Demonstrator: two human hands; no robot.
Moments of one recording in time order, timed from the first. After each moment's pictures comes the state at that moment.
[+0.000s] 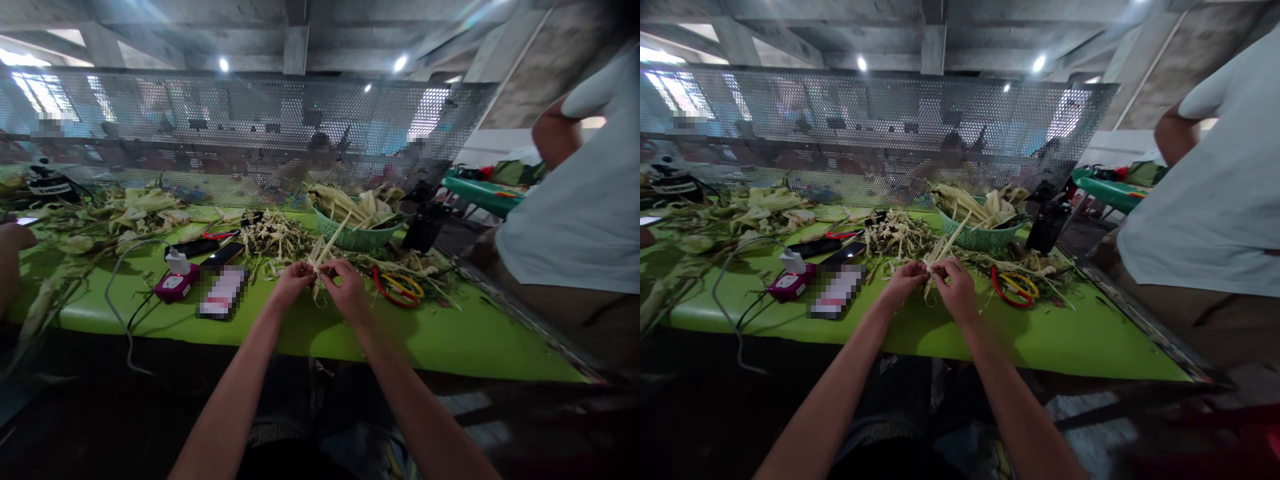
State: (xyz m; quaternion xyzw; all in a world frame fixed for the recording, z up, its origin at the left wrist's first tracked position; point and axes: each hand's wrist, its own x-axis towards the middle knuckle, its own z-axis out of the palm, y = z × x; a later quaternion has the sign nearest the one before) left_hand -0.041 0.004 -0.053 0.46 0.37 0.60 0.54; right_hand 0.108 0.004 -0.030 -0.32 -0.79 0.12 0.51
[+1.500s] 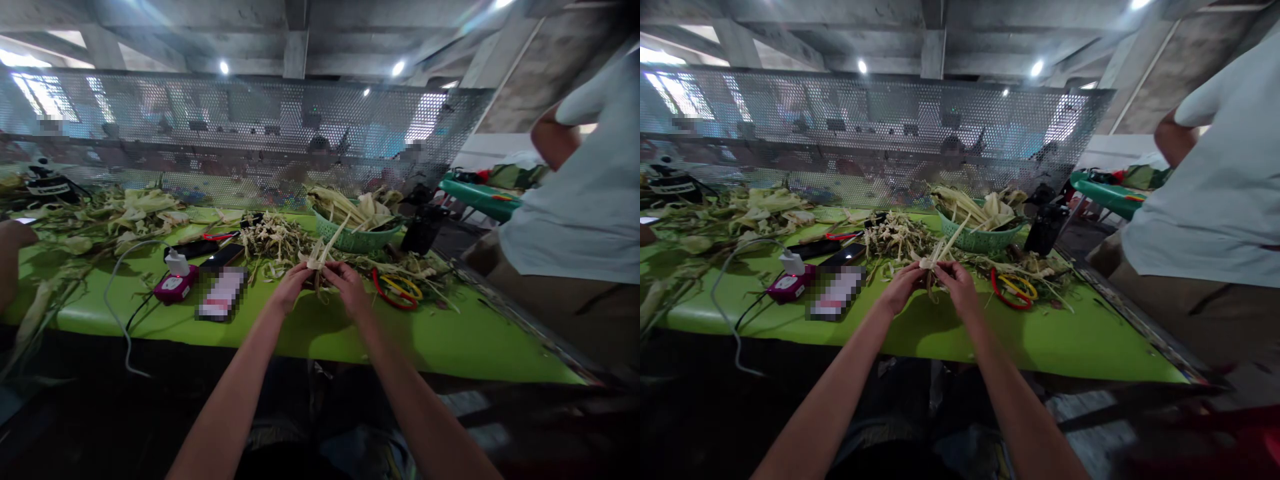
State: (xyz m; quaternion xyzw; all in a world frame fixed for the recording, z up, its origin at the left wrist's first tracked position) left_hand -0.036 -0.009 -0.041 0.43 0.34 0.60 0.59; right_hand 0.109 0.020 -0.042 -0.34 -0.63 0.46 0.53
